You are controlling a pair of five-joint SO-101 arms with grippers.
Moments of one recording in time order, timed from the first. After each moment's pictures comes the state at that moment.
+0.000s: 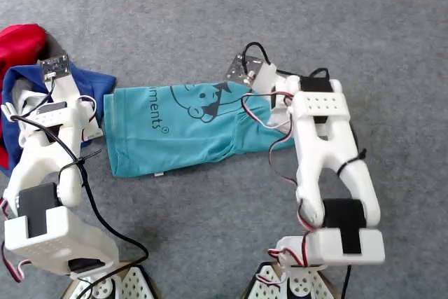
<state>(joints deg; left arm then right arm) -21.1 3.9 33.4 39.5 3.1 -0.2 0.7 24.1 53.0 63.4</state>
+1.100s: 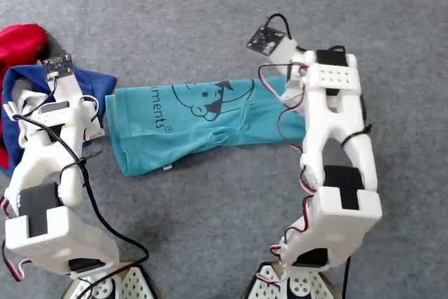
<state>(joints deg) -20.3 3.9 33.4 39.5 3.1 2.3 13.8 2.9 66.5 58.9</state>
